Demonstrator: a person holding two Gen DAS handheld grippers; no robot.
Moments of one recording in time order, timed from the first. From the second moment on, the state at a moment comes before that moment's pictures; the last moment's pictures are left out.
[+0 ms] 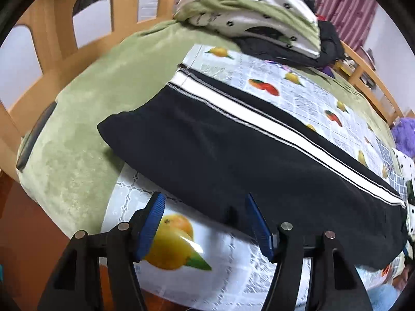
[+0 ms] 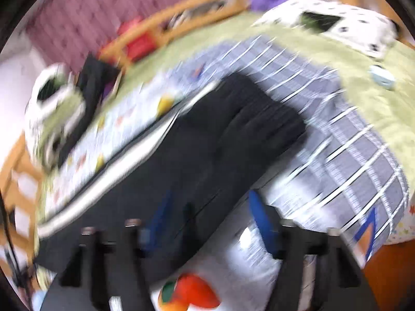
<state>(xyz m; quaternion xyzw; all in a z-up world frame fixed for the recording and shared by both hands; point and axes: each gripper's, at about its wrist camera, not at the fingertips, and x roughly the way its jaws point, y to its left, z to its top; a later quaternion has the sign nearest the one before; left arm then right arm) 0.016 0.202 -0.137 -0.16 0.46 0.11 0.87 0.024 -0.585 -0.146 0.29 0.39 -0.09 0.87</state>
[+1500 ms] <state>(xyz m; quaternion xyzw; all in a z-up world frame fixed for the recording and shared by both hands) 0.078 0.201 -0.113 -0.15 0.43 0.06 0.89 0.062 -0.548 -0.110 0.13 0.43 -0.20 0.87</state>
